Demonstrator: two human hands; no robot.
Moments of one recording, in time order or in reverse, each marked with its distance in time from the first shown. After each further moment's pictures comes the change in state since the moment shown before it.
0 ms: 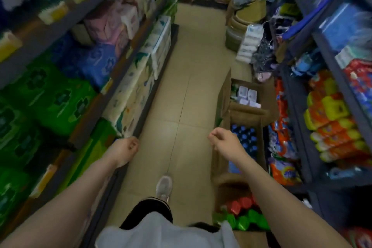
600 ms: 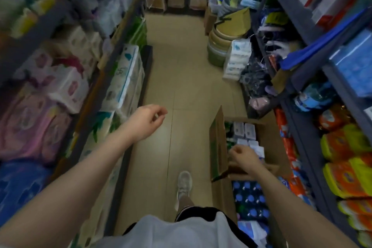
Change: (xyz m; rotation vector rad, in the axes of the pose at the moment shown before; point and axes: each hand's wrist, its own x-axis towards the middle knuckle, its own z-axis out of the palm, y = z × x) left_hand 0.425 0.233 -0.218 -0.028 0.175 0.514; right_hand 0.399 0.010 -0.158 -0.012 0.039 0.330
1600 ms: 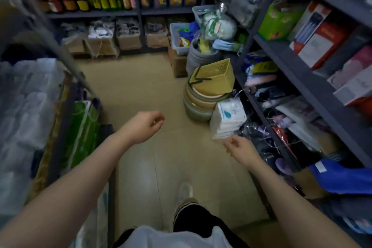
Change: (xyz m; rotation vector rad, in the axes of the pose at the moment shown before) left_hand 0.780 -0.091 -0.114 0.073 -0.213 0.209; right_hand 0.582 -0.321 -0.281 0.128 0.268 0.023
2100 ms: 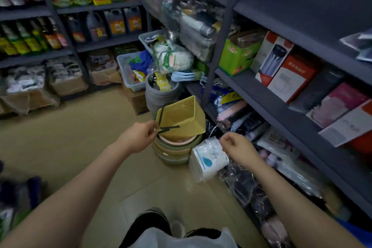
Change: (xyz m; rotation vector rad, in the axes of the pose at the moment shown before) left_hand 0.373 0.016 -0.024 0.080 -0.147 0.191; right_hand 0.255 -0.042 -0.140 0.078 0.240 0.049
